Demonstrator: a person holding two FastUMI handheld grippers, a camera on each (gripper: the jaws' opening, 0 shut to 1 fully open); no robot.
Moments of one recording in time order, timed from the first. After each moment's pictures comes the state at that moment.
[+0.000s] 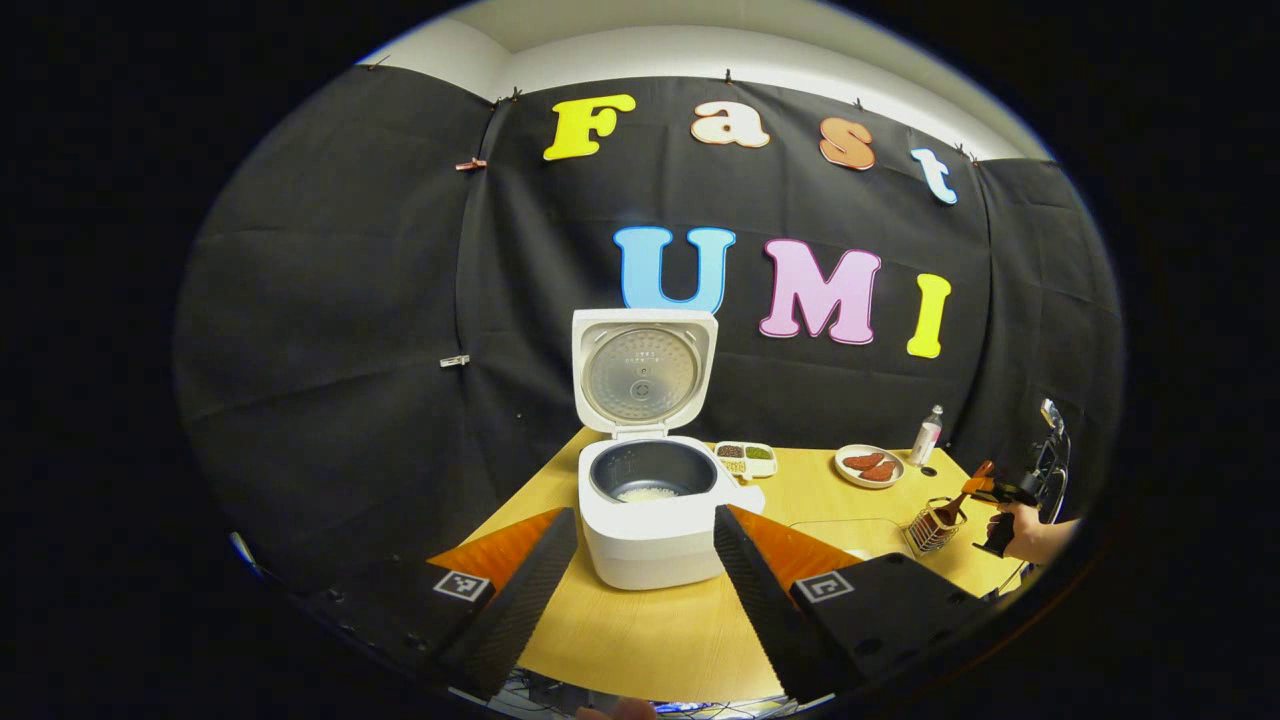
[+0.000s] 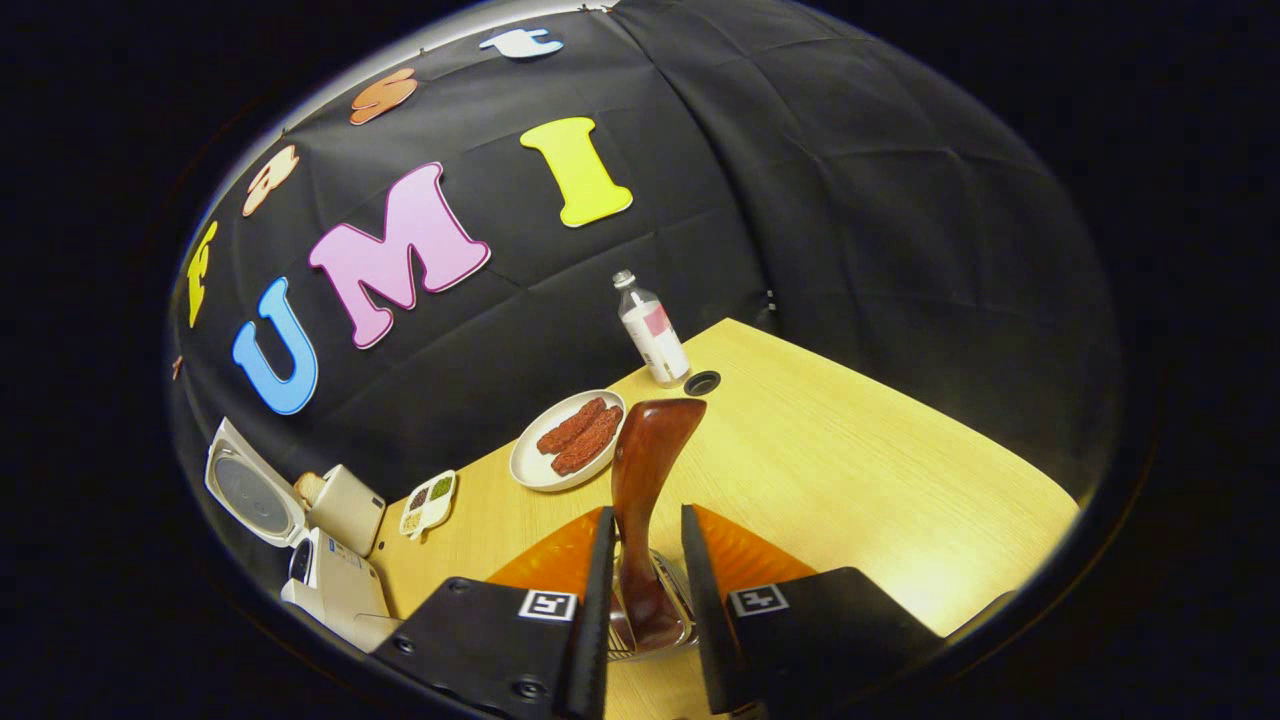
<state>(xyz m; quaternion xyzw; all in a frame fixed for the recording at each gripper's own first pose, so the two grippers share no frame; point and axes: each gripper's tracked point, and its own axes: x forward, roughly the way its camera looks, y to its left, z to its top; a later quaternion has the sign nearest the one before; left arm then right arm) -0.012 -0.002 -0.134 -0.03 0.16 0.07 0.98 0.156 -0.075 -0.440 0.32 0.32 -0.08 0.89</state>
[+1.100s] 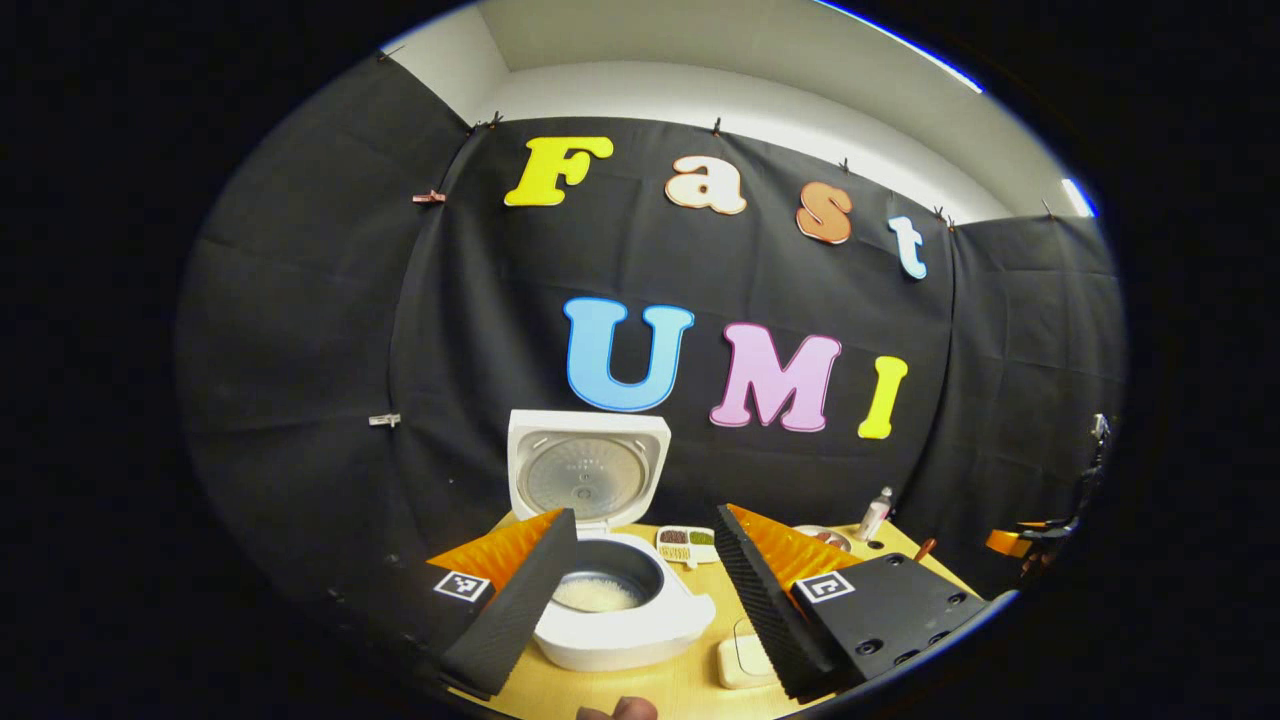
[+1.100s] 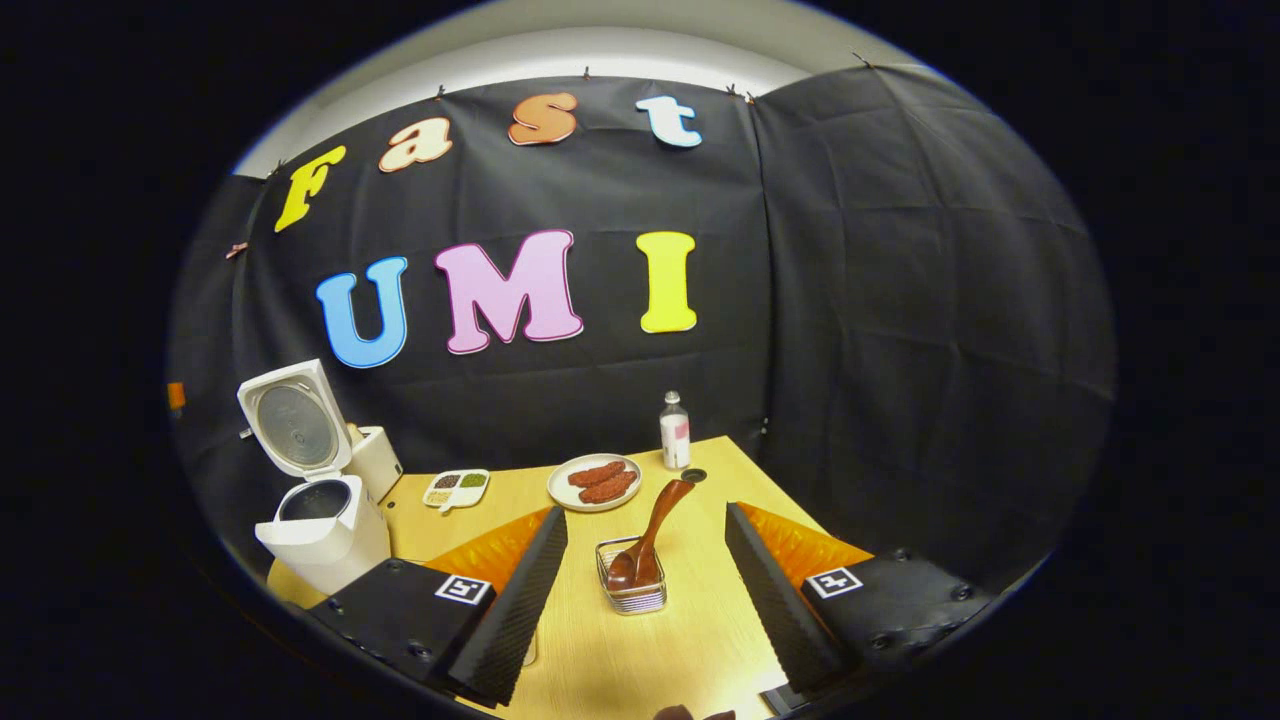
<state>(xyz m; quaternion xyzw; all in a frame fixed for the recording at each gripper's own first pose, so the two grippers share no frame) 0.101 0.013 -0.029 -0.07 0.05 -0.01 1.00 0.045 -0.081 -0.212 0.13 0.22 -0.04 0.97</state>
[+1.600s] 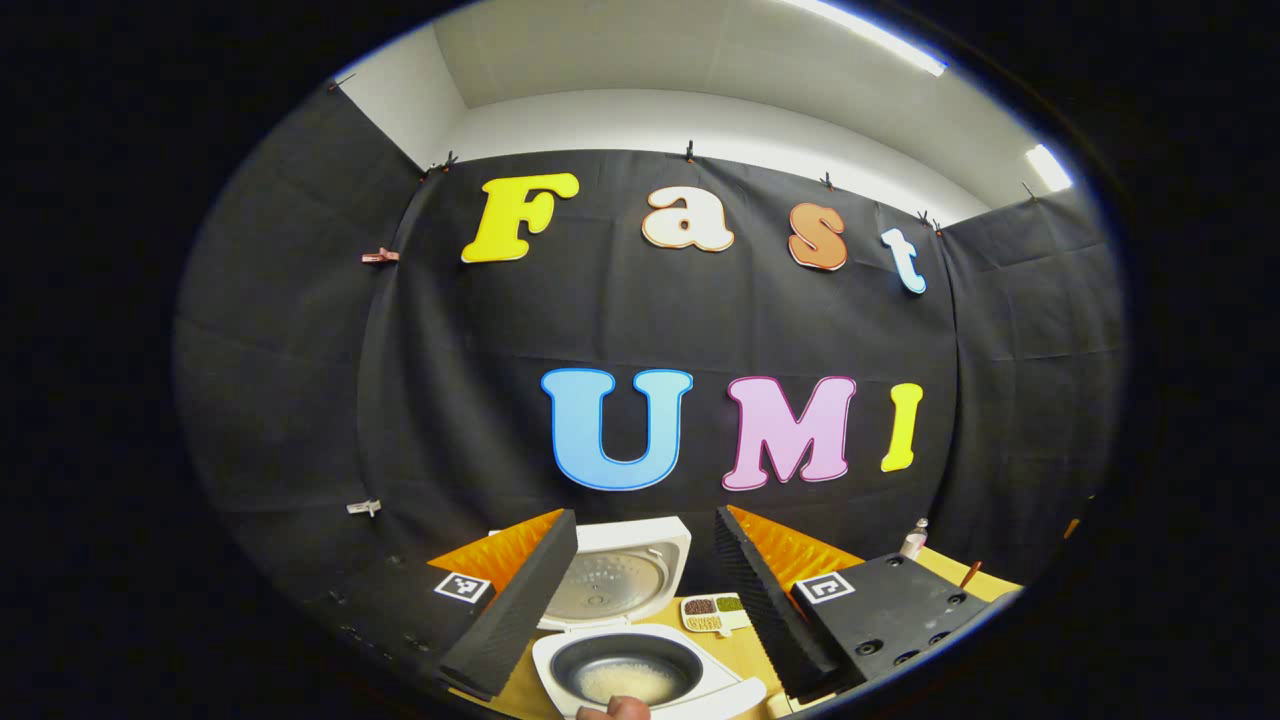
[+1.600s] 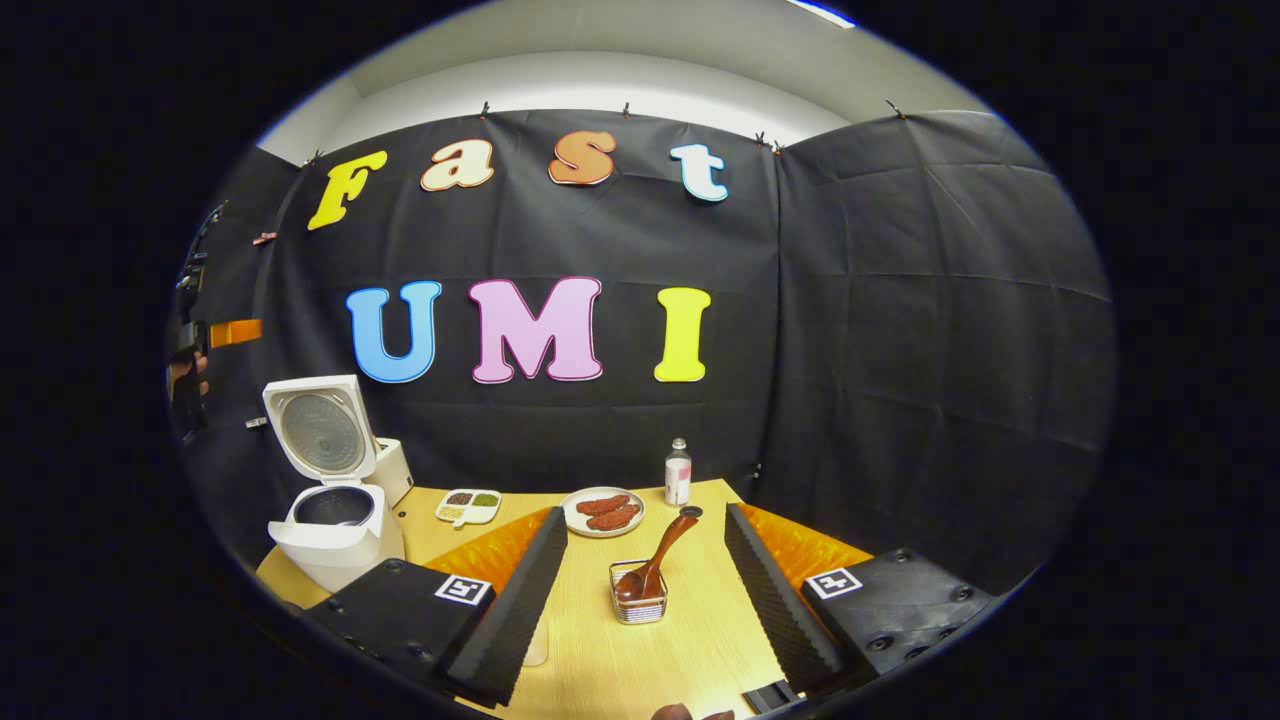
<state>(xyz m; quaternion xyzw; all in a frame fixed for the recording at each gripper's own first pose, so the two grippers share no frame) 0.240 0.039 0.032 0.00 -0.02 -0.02 1.00 0.012 -0.053 -0.152 0.09 0.17 -0.04 0.98</state>
